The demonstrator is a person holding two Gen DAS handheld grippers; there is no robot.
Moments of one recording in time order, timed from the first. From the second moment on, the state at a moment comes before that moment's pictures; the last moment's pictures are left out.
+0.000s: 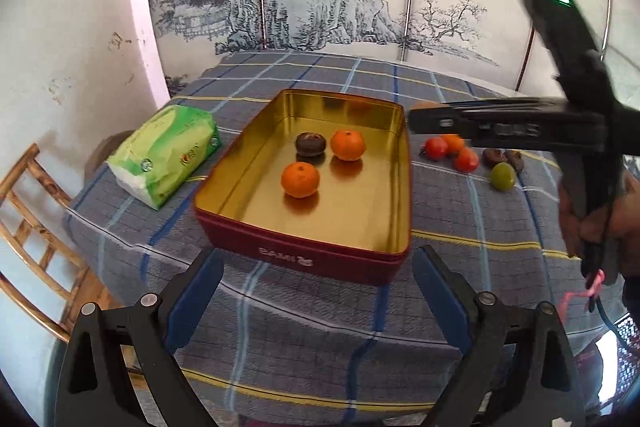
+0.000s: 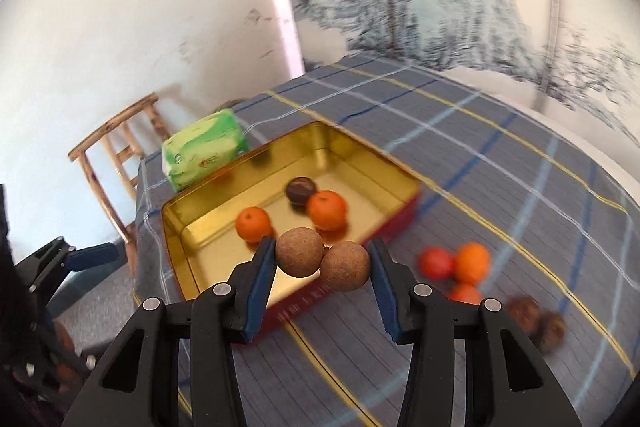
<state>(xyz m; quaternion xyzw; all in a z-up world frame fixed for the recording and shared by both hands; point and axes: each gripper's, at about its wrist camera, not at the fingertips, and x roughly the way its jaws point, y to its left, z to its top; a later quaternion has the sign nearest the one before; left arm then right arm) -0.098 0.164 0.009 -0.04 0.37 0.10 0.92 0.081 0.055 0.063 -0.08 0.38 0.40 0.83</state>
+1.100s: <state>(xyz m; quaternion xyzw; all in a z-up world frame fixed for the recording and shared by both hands) -0.095 0.184 -0.011 -0.03 0.40 0.13 0.91 0.126 0.136 0.015 -0.11 0.43 0.38 0.81</state>
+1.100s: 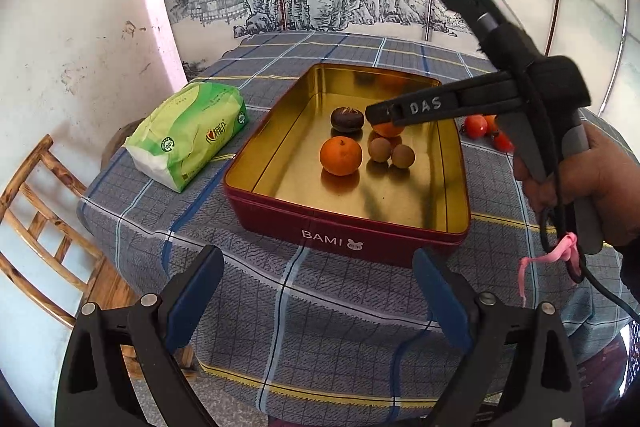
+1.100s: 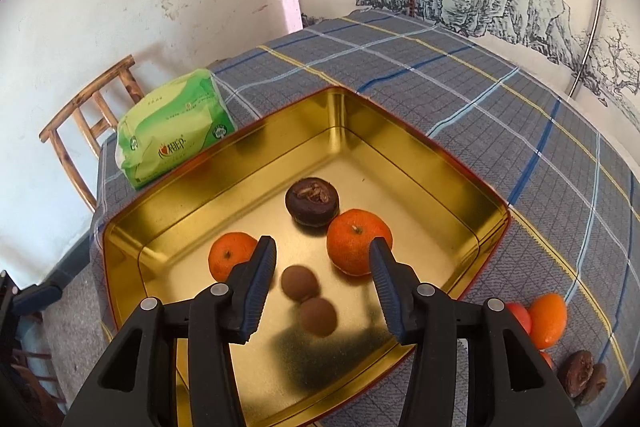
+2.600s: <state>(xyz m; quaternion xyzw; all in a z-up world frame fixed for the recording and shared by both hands) 0.080 0.050 -0.005 -0.12 0.47 -0.08 0.87 0.090 -0.232 -0.010 0.03 0.38 0.12 0.92</state>
